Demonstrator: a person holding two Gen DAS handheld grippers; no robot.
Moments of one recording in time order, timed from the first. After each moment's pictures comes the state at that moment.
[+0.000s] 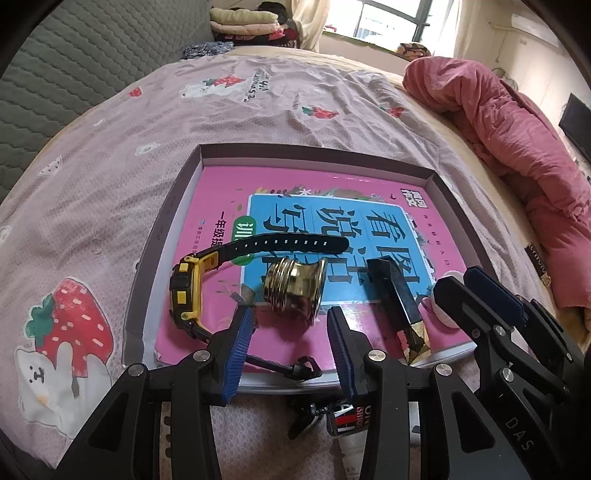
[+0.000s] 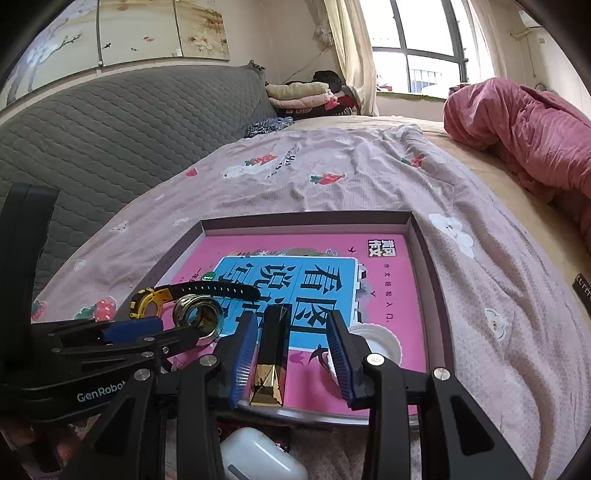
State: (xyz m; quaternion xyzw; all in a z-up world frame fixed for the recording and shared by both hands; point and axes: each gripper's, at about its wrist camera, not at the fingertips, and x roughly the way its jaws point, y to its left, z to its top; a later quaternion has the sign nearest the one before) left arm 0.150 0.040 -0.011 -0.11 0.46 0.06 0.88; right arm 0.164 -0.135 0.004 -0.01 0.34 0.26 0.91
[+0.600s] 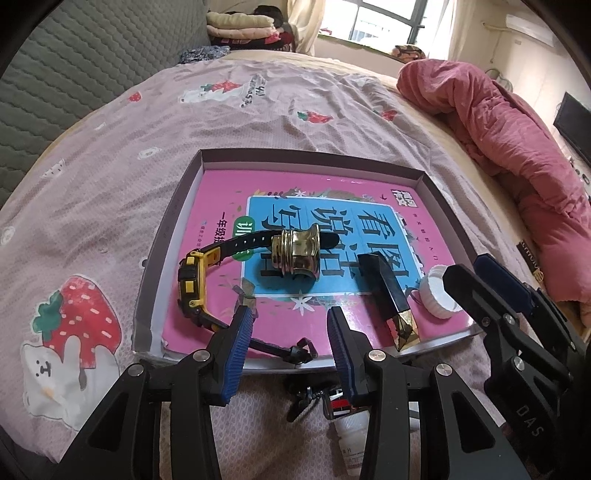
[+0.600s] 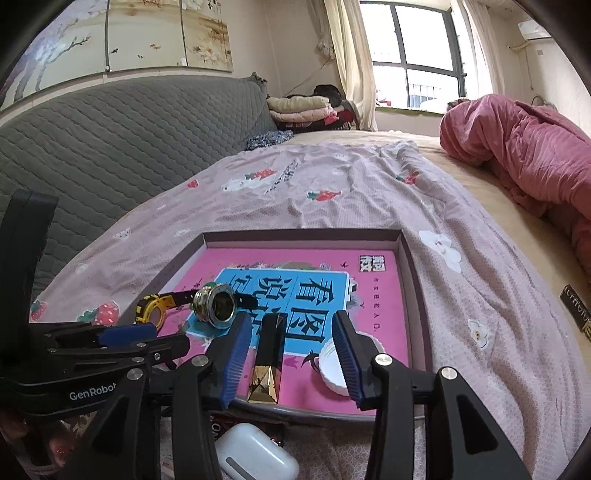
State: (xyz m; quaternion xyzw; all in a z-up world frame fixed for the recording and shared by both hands) left arm 0.134 0.037 0.001 -0.11 0.46 0.05 0.88; right arm 0.152 -0.146 0.019 -0.01 0.30 0.25 0.92
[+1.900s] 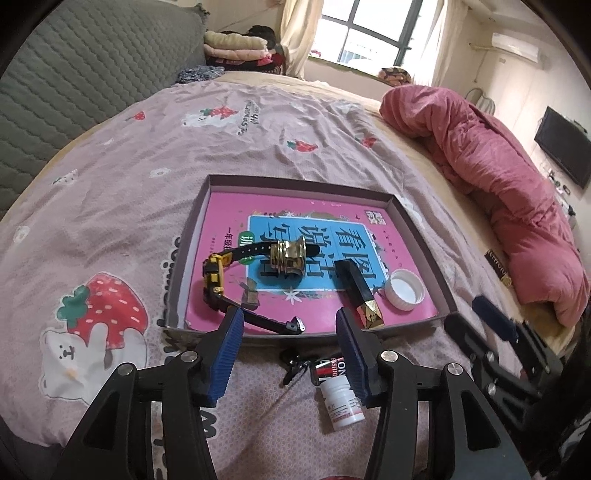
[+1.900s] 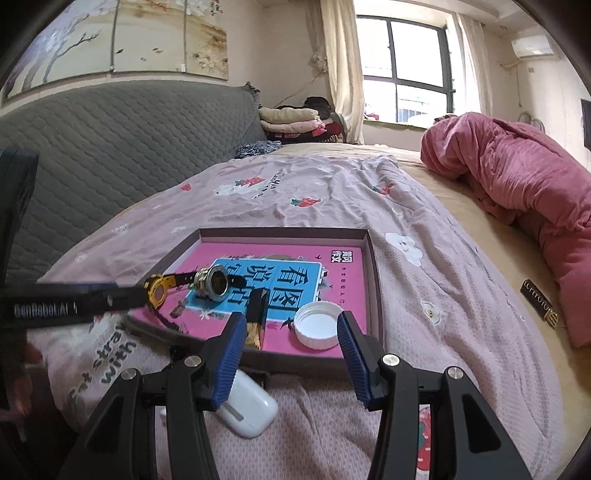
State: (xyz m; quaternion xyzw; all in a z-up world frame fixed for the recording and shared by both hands) left arm 0.081 0.045 0.042 -0.13 0.41 0.03 0.90; right arm 0.097 -0.176 0.029 -0.04 0.28 0.23 0.93
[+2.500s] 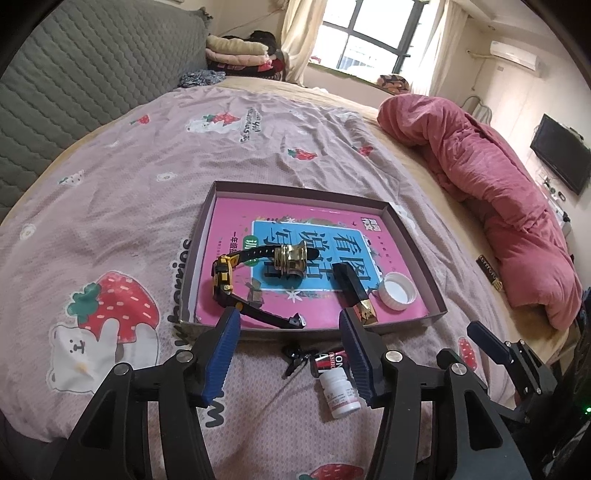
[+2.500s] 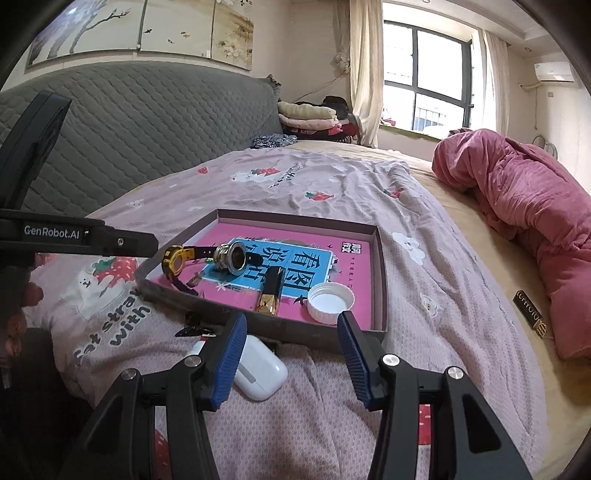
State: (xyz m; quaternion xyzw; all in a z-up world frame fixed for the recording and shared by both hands) left arm 0.065 0.051 0.055 -0.14 0.40 0.02 0.90; right arm 0.068 -0.171 0.030 -0.09 0.28 0.24 0.92
